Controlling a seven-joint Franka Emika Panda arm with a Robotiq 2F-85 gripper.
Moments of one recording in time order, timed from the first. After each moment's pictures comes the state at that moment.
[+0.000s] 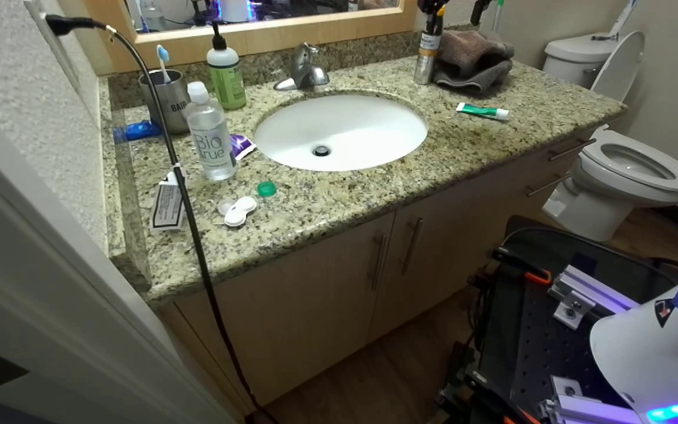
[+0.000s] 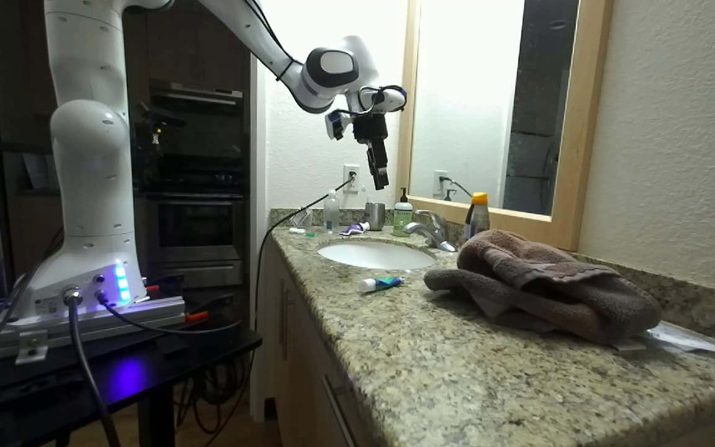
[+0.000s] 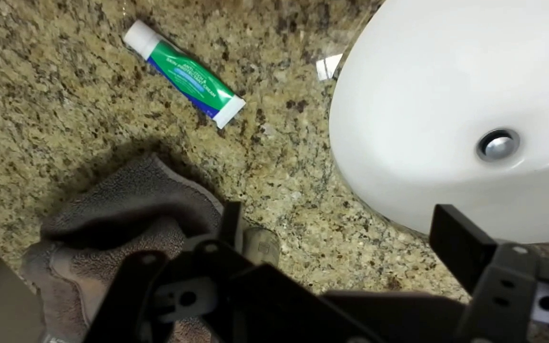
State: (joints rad) arm -0.32 -0.01 -0.36 -2.19 -0.27 2.39 0.33
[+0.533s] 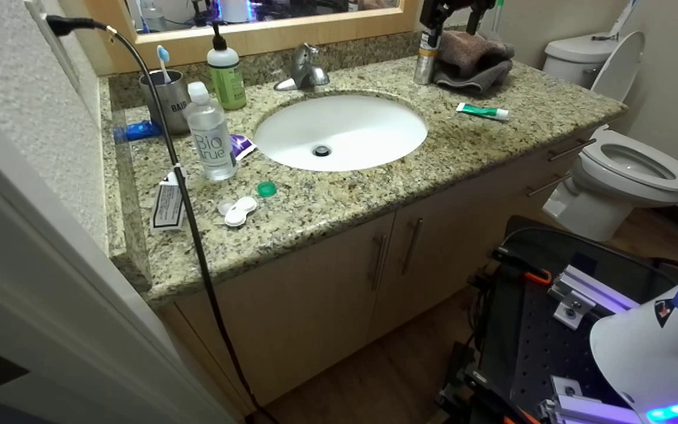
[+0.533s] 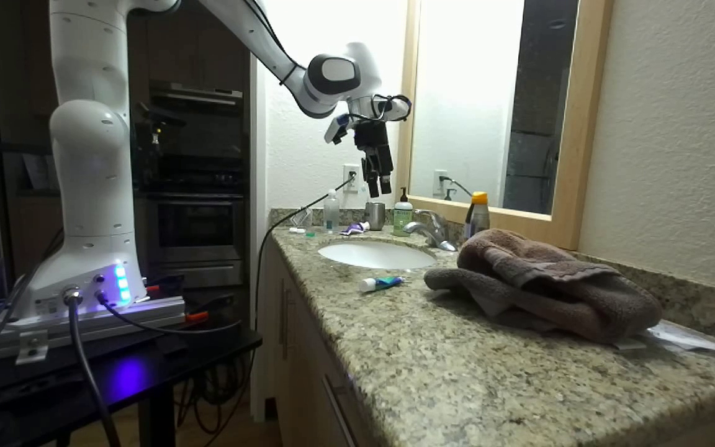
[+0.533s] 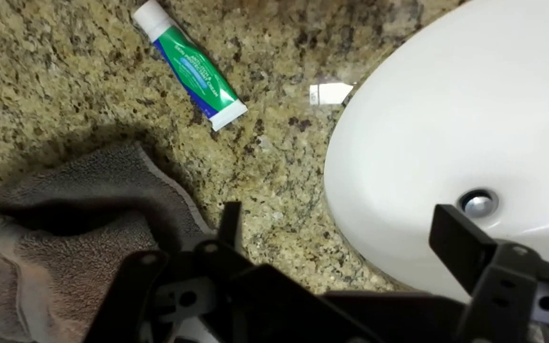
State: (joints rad) arm -0.33 0.03 -0.37 -2.19 -0.23 2.39 0.07
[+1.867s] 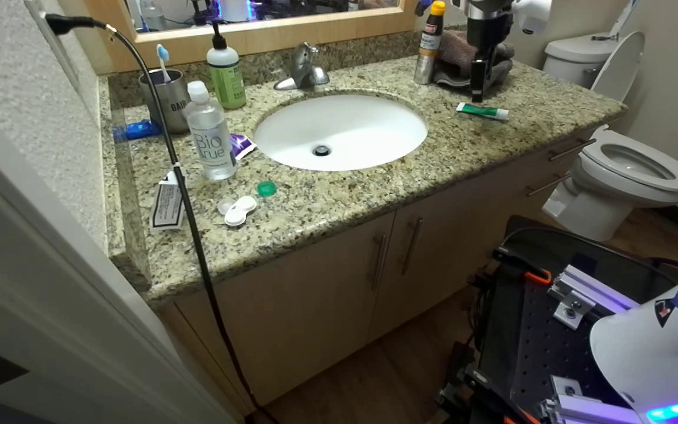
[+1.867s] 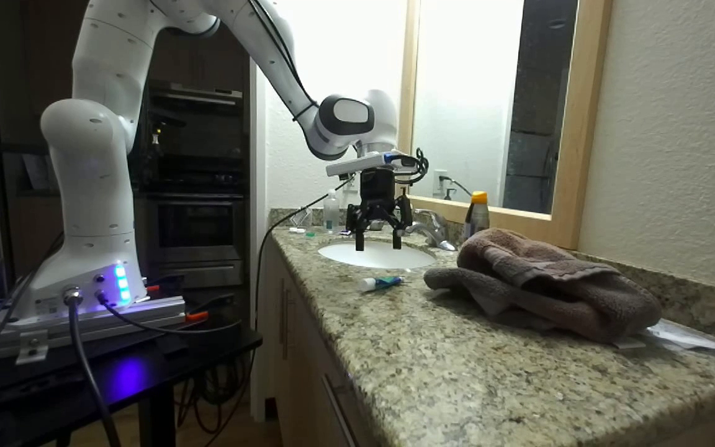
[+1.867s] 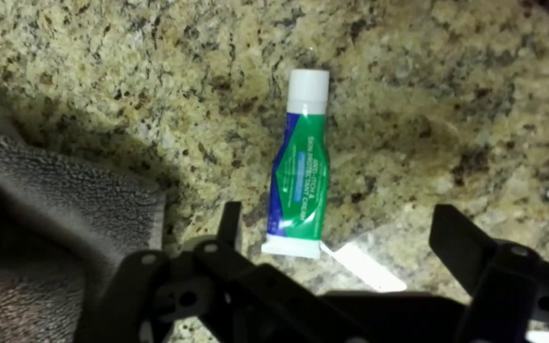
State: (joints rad) arm -0.45 0.26 -0.39 -2.18 -0.32 2.43 -0.64
